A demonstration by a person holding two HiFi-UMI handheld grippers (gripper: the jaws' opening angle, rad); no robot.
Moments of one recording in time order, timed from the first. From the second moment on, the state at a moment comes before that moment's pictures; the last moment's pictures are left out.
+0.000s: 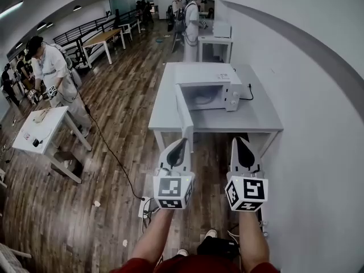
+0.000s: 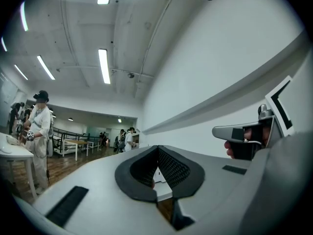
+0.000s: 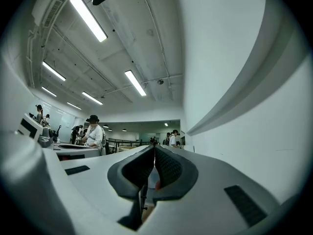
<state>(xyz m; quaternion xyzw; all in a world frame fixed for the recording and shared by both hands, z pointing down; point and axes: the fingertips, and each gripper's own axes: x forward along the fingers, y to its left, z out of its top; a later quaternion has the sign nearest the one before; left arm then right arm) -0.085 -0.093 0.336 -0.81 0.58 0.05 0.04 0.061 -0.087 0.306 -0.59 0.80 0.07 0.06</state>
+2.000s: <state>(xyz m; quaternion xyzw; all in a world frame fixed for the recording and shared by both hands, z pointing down) -0.123 -0.250 0.481 -0.76 0.64 -0.04 -0.04 0.016 -0.259 0.417 -0.53 0.85 0.00 -0.02</state>
